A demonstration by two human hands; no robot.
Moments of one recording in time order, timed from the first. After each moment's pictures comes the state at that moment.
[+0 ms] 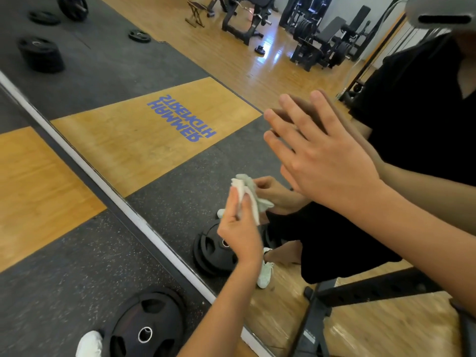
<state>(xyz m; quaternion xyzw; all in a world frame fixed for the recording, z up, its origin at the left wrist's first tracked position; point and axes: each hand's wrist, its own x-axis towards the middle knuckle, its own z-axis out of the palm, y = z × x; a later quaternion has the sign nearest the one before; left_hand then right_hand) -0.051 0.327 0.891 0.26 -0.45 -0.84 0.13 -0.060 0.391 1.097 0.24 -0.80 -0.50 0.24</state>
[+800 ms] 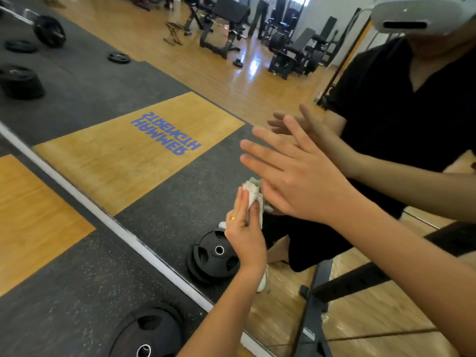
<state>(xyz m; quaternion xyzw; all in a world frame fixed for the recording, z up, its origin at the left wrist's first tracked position) 0.000 0.347 0.918 0.07 -0.58 -0.80 0.14 -0.009 0.406 1.104 0.30 -0.87 -0.29 0.26</state>
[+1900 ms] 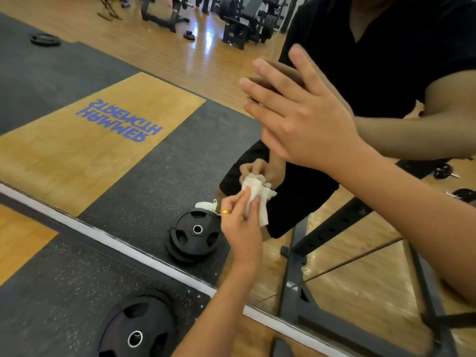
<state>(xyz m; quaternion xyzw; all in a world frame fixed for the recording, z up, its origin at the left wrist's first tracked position) 0.089 0.388 0.898 -0.02 -0.59 -0.80 0.07 0.052 0.479 1.117 0.20 -0.84 -0.41 0.29</state>
